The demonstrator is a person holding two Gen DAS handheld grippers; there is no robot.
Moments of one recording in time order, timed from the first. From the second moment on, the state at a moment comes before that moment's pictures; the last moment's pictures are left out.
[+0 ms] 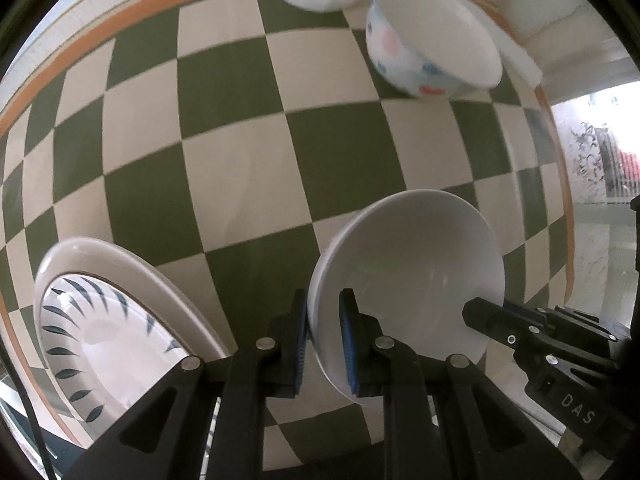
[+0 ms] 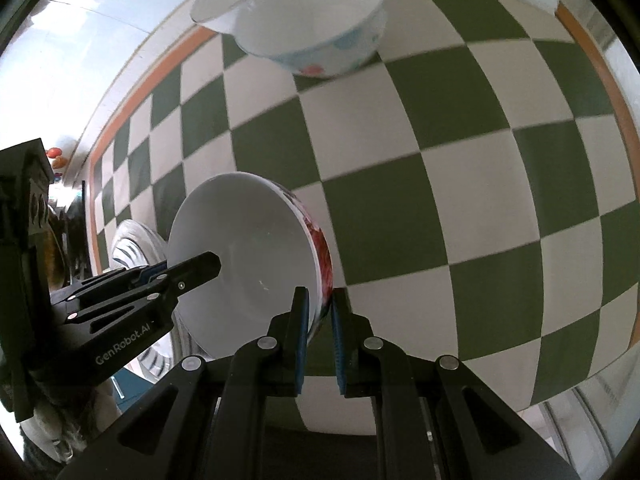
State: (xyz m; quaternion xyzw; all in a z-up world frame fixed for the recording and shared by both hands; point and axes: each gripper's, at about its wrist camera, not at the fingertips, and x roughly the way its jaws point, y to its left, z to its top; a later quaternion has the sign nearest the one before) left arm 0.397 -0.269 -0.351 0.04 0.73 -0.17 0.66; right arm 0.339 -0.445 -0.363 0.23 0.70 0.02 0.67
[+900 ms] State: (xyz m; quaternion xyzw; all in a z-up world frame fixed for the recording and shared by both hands) left arm 0.439 -0.269 -0.247 0.00 0.65 -0.18 0.74; right arm 0.364 -0.503 -0.286 0.26 0.64 0.02 0.72
